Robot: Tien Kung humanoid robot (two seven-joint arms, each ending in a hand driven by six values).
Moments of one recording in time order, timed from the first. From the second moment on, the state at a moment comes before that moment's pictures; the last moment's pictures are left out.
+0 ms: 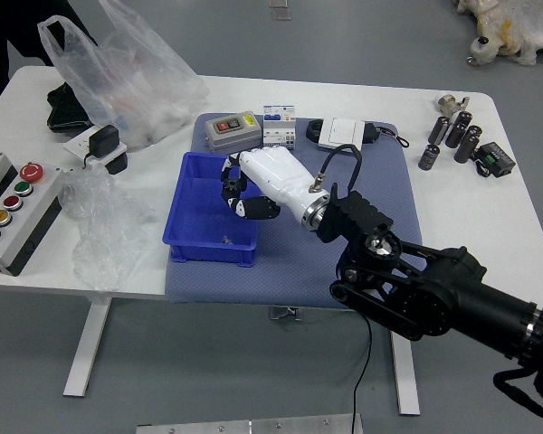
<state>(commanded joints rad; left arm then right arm) -0.08 0.14 -1.59 -0.18 1.81 0.10 0.17 0.75 -0.11 0.47 1.12 -1.94 -0.28 -0.17</state>
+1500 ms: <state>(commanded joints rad) -0.08 0.14 -1.58 -0.18 1.81 0.10 0.17 0.58 -0.20 0.64 1.16 -1.96 -0.09 -0.47</state>
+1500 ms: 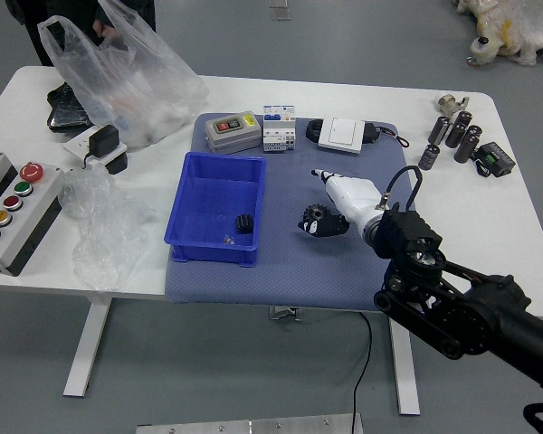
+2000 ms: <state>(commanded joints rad) -0.08 0.13 -1.58 -0.18 1.80 0.10 0.17 0.59 -0.19 0.60 1.11 -1.92 -0.12 -0.45</state>
